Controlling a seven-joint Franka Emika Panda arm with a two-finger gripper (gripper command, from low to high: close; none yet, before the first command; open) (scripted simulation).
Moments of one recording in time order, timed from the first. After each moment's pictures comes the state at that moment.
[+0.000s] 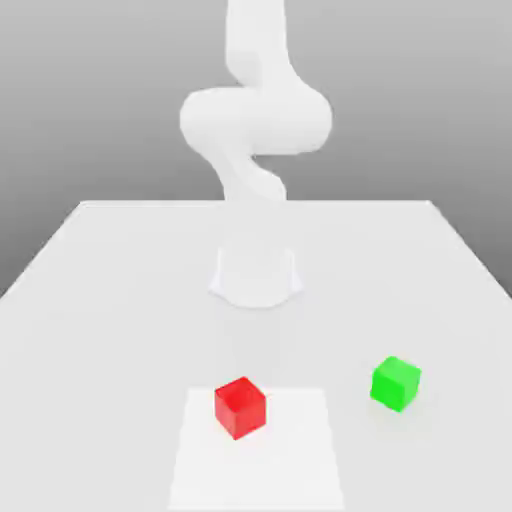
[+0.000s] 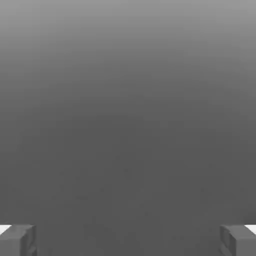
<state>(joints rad) -0.04 -0.72 0.05 -2.35 -0.03 2.35 0.91</state>
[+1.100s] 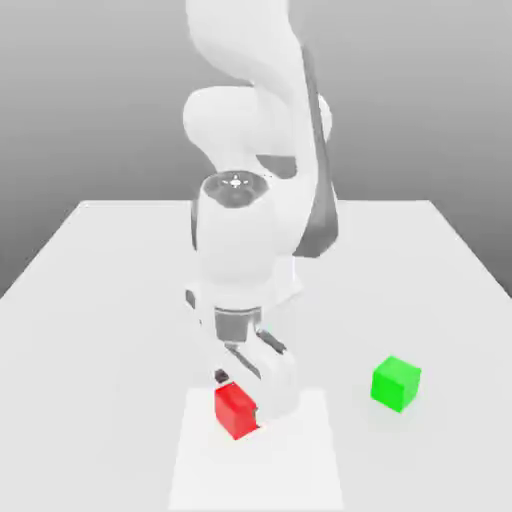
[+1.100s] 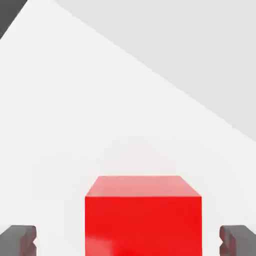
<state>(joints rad) -0.21 0.20 0.12 -2.79 -0.16 3.00 1.80</state>
